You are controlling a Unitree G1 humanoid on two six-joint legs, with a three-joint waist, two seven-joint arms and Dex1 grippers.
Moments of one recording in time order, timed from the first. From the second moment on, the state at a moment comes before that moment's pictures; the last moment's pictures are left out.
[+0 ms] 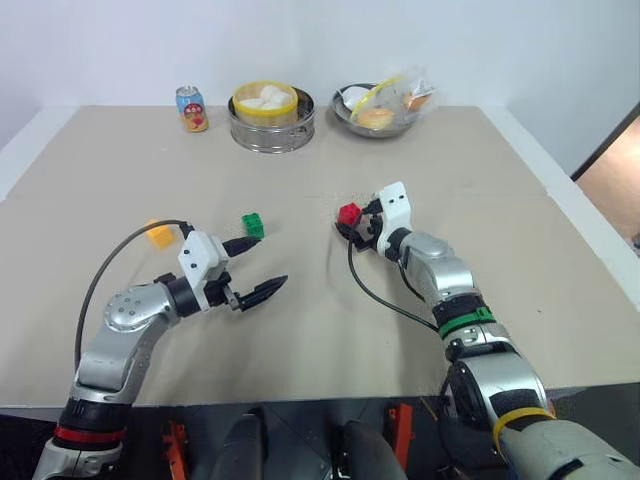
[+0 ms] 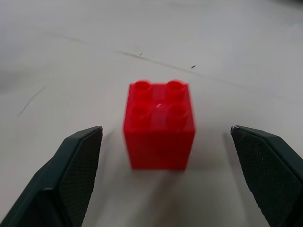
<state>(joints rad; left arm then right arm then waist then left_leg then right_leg) -0.25 0.49 0.02 -0.21 -0.39 0.20 -0.85 -0.90 -0.25 0.03 0.77 0.14 0.21 0.47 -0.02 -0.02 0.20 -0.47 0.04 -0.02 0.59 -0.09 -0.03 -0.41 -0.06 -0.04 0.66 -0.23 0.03</state>
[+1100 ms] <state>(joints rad) -0.22 0.56 0.01 -0.18 -0.48 0.20 -1.04 -0.68 -0.50 0.22 0.04 0.25 0.50 1.00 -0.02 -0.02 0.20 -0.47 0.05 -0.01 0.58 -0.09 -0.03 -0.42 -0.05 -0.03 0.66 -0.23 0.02</state>
